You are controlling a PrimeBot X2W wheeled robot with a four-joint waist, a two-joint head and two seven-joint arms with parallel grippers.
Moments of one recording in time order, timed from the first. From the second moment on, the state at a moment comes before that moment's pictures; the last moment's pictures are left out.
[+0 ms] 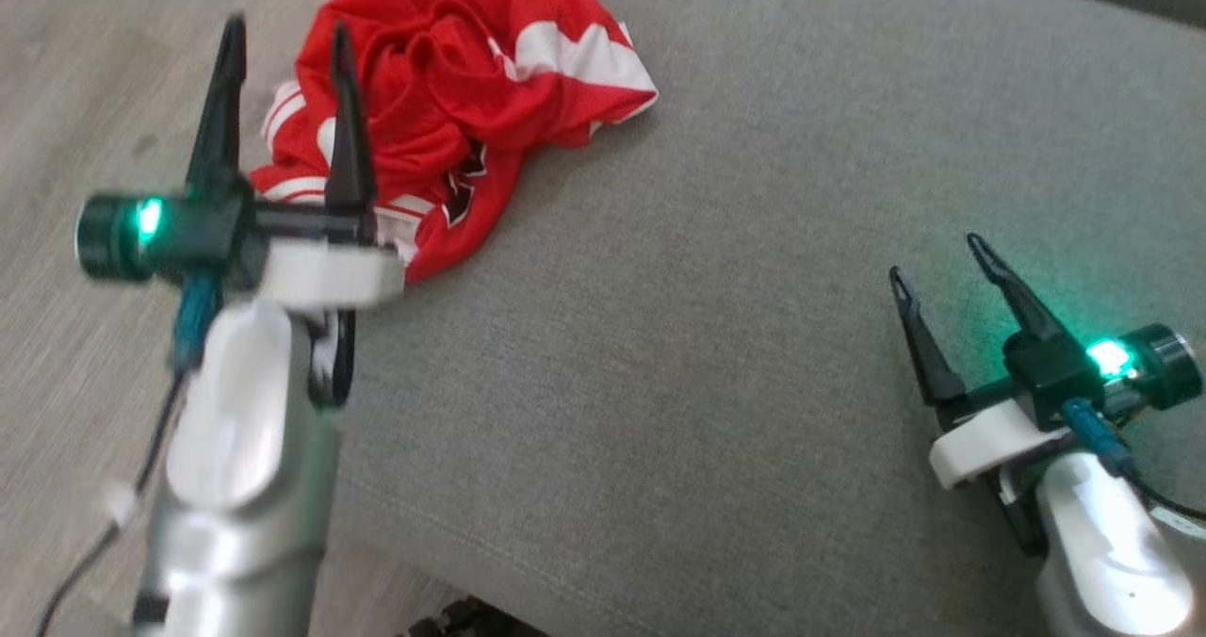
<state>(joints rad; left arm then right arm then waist) -0.53 0.04 -0.10 0.29 -0.03 0.01 -0.26 -0.22 -0.19 0.13 0.34 -0.14 0.12 -0.25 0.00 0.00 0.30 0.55</state>
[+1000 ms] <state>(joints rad) -1.01 0.09 -0.10 1.17 -0.10 -0.05 -0.23 -0.33 -0.22 0.16 0.30 -0.14 0.12 -0.26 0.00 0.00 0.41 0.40</state>
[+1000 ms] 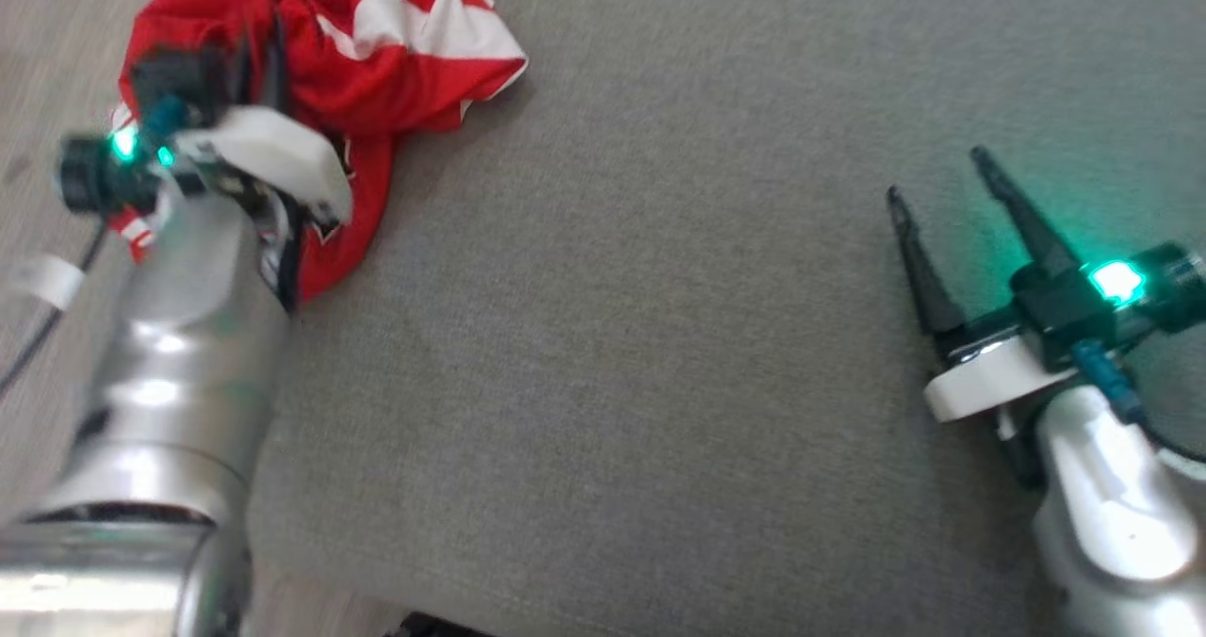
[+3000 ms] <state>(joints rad) 0.09 0.05 -0.20 0.06 -0.14 0.15 -0.26 0.06 -0.05 0.11 0.23 0.07 0.12 -0.26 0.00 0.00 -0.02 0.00</state>
